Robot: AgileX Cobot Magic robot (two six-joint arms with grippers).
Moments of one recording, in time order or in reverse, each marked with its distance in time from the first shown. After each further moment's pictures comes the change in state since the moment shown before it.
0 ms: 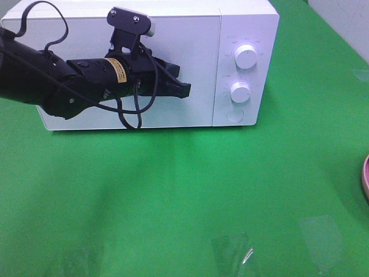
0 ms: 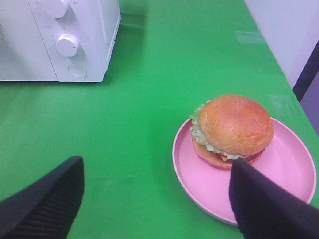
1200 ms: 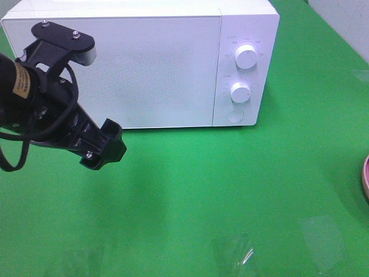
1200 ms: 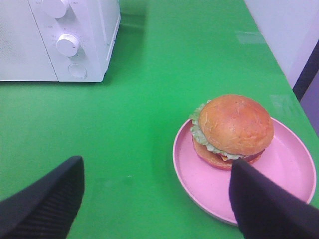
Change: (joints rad) left arm -0.130 -0.552 0.238 -0.071 0.993 0.000; right arm 0.000 0.000 0.000 0.000 0.000 0.000
